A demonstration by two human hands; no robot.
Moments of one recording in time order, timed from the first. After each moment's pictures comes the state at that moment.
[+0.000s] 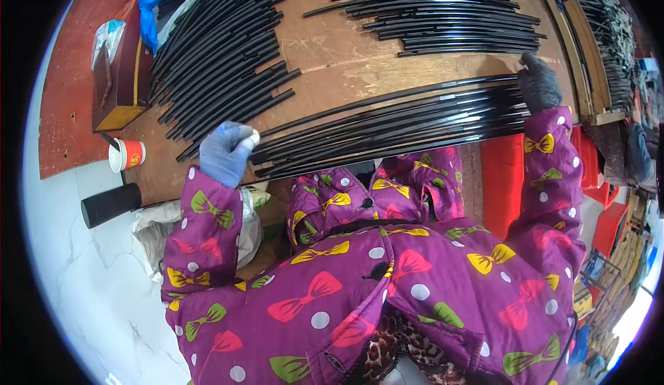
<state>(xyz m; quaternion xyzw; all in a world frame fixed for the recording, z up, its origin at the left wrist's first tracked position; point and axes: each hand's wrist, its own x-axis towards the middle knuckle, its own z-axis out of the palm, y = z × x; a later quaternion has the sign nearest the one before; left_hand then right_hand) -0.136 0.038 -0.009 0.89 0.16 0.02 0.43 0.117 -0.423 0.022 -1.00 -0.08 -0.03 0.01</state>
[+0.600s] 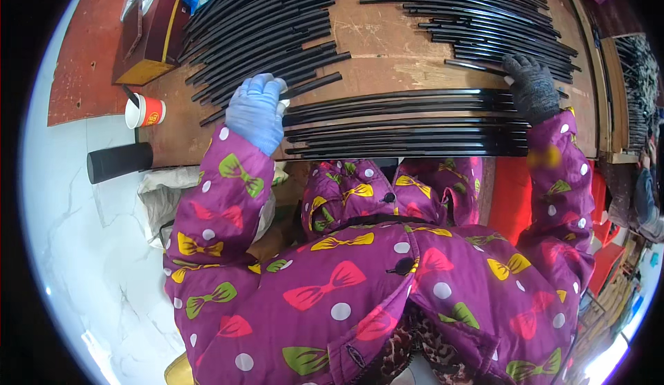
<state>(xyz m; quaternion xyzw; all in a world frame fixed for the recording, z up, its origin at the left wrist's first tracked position) -0.122 0.035 -0.004 0.99 0.06 0.12 0.02 0.104 -0.338 0.028 -0.93 -0.33 0.07 -0.13</state>
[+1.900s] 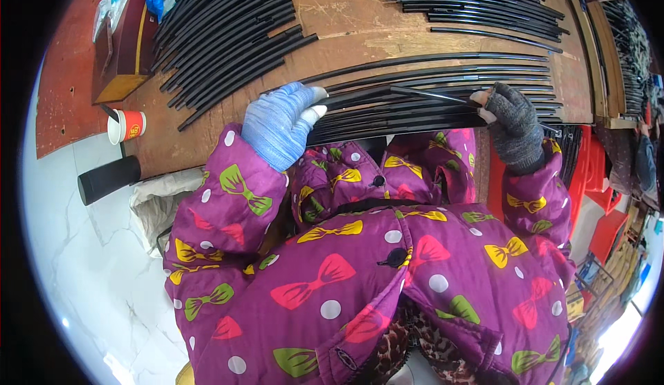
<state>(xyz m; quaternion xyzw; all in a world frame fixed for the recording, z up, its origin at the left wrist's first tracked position) -0.113 -0.026 0.014 0.94 -0.01 0.00 0.34 0.003 -0.348 0.028 -0.86 -0.43 -0.02 0.28</state>
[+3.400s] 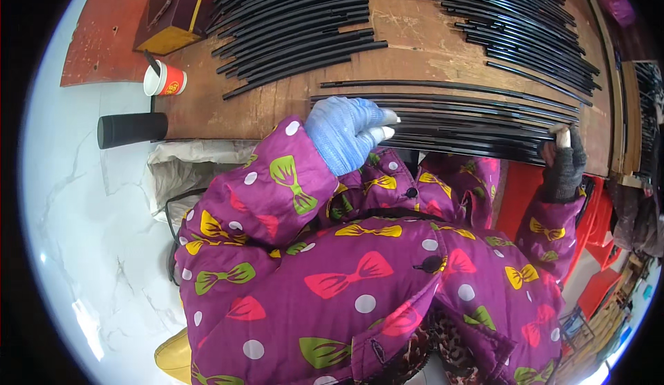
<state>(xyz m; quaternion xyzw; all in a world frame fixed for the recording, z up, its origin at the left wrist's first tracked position) -0.126 -0.033 0.021 0.89 0.00 -0.04 0.45 0.010 -0.376 0.008 -0.76 -0.05 0.01 0.65</state>
